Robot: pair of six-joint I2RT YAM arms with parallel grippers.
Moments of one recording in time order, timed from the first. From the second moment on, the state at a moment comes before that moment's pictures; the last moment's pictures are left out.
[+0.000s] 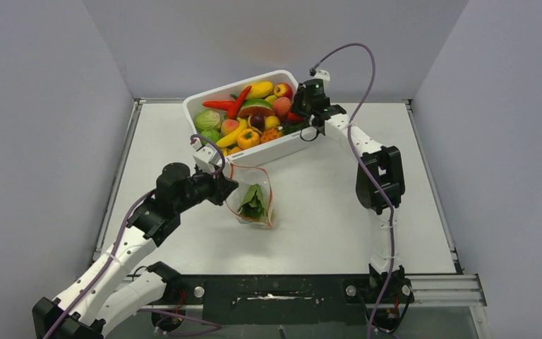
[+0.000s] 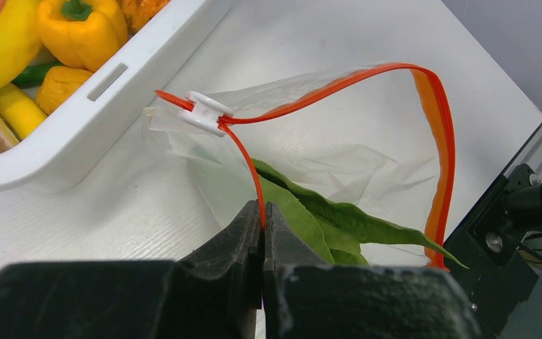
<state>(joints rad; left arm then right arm) -0.54 0.84 0.73 -0.22 0.24 -0.25 0.38 2.19 1.89 -0.22 0.19 0.45</state>
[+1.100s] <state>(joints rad) -0.47 0.91 0.72 -0.11 0.27 -0.49 0.42 1.50 1.36 -0.17 -0.05 0.33</state>
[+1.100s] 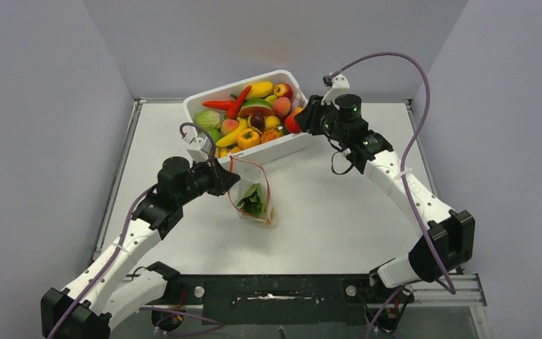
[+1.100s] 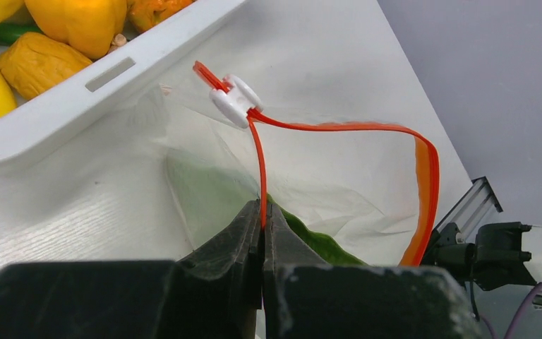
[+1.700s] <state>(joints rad) -0.47 0.94 0.79 -0.16 0.24 -0.59 0.73 1.18 1.21 -0.17 -0.12 0.40</state>
